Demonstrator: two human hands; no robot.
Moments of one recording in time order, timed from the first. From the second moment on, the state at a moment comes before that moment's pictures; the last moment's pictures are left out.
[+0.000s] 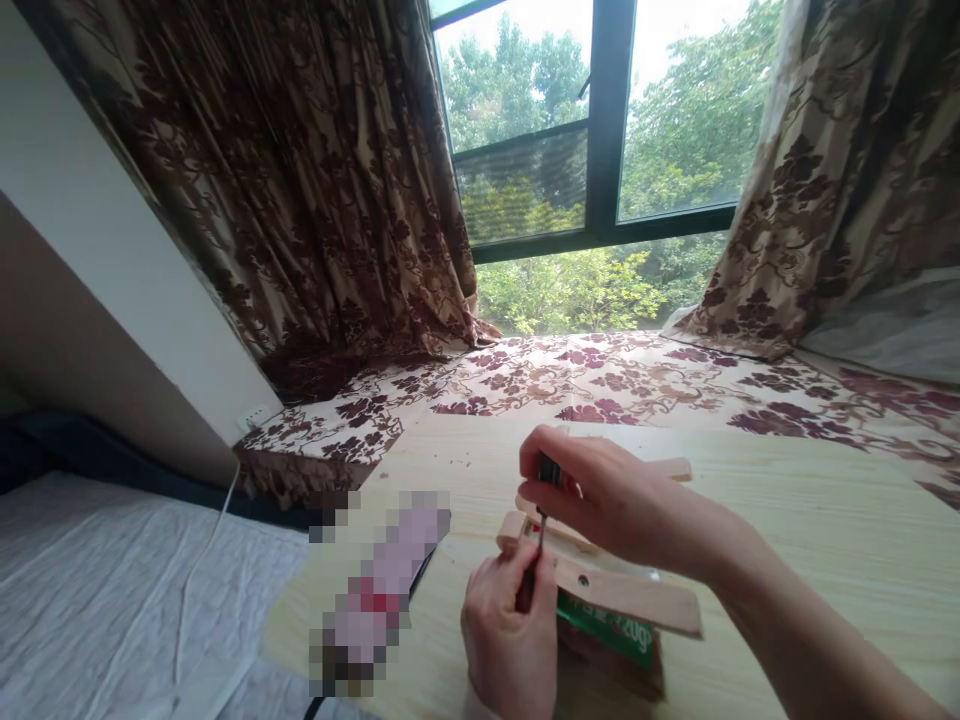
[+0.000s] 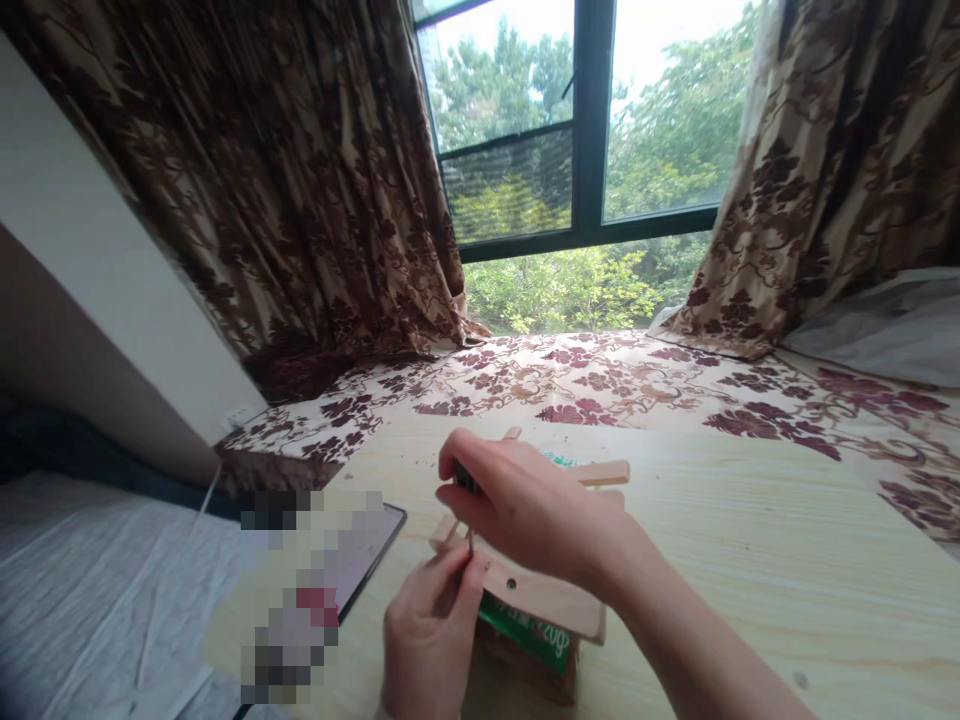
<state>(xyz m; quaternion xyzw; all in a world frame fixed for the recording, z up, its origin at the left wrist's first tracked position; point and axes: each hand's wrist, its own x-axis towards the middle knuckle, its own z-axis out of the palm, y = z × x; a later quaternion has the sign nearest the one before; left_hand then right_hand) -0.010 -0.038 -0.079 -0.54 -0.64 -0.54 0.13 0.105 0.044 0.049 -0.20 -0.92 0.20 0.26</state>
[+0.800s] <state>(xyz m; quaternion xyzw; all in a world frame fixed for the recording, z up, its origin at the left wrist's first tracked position) -0.008 -0.036 -0.090 -0.52 -0.64 -0.56 0.04 0.108 0.045 0.058 -0.28 -0.92 0.11 0.25</state>
